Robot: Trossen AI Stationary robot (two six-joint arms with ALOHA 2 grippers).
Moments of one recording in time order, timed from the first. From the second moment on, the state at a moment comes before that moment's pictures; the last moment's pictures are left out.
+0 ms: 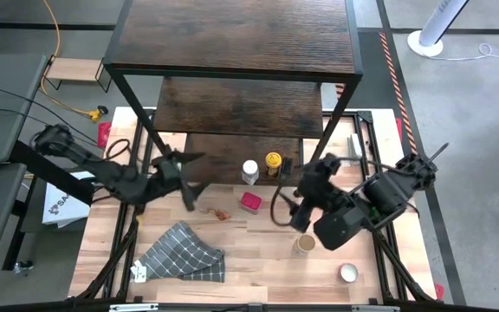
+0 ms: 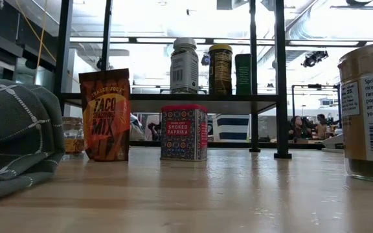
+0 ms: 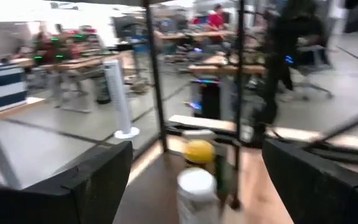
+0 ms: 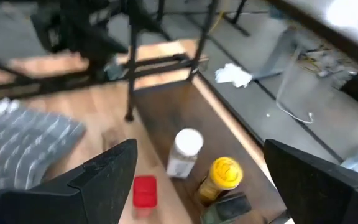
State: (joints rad) left arm -0.51 0.98 0.81 0.14 -0.98 0.04; right arm 0.58 1.81 2.29 -1.47 0.96 0.65
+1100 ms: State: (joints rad) left arm -0.44 1.11 1.10 -0.17 -0.04 -0.47; right arm 0.54 2.24 2.29 -1.57 0.22 0.84
